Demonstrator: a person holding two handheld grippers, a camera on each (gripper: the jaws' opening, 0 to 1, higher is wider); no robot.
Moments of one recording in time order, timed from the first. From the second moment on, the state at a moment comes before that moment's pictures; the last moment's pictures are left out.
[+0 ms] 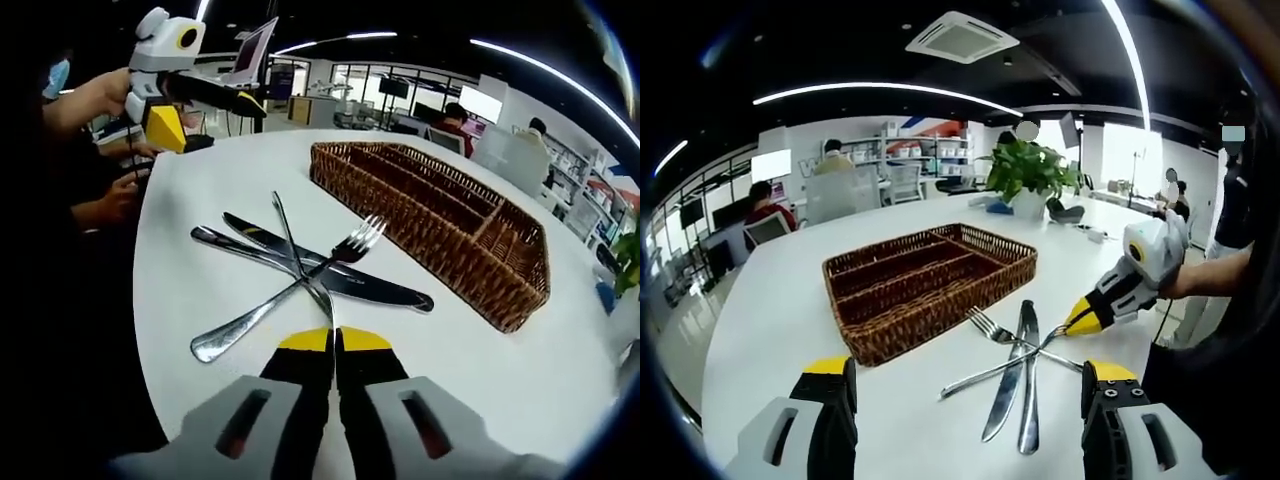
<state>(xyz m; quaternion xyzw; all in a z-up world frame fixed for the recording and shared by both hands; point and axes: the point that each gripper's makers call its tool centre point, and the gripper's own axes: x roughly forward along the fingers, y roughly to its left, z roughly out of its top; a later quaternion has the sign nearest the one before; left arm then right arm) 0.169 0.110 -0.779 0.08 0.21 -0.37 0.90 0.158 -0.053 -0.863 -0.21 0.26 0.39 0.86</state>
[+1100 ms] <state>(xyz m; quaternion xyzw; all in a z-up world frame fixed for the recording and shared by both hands) 0.178 0.116 -0.763 0.08 0.20 -0.36 0.91 0.179 -0.055 -0.795 -0.14 0.20 0.40 0.88</state>
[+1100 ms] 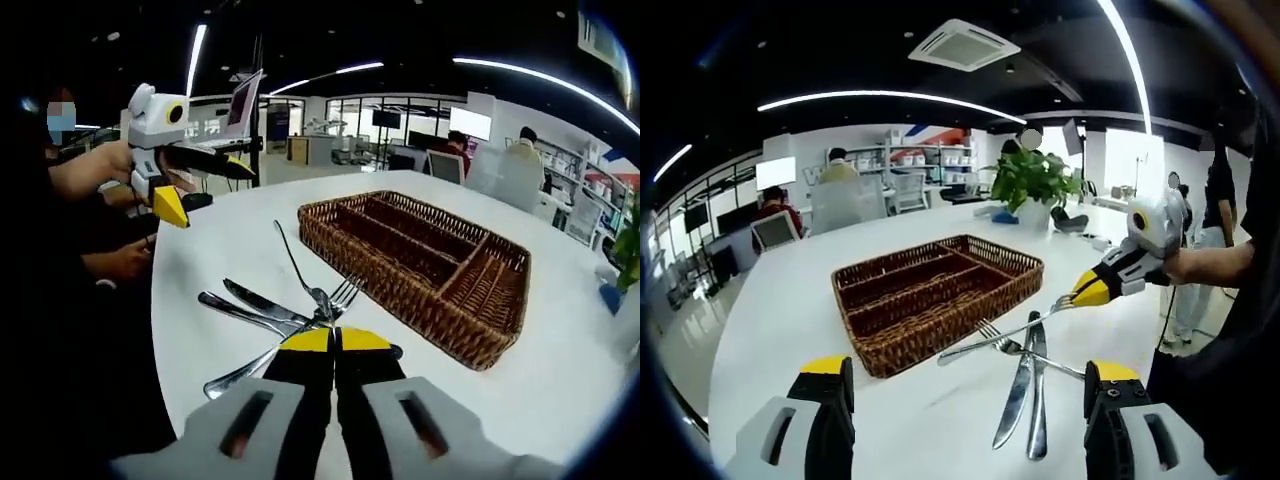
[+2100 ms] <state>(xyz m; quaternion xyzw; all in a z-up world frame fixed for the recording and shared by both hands) 0.177 0.118 -0.755 0.07 0.19 -0.35 0.91 0.243 -0.057 -0.740 -0.16 0.14 0.41 0.89</state>
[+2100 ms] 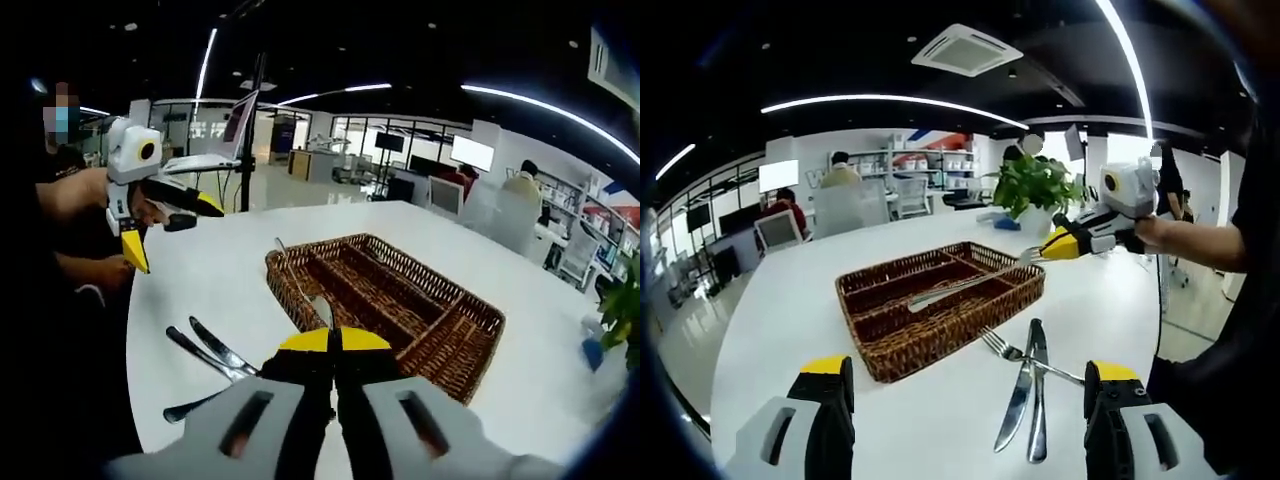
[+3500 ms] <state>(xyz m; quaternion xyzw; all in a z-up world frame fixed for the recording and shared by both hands) 0.179 0.117 -0.755 0.07 0.19 -0.35 0.91 0.361 -0.030 -0.750 -0.17 0.18 0.43 0.87</state>
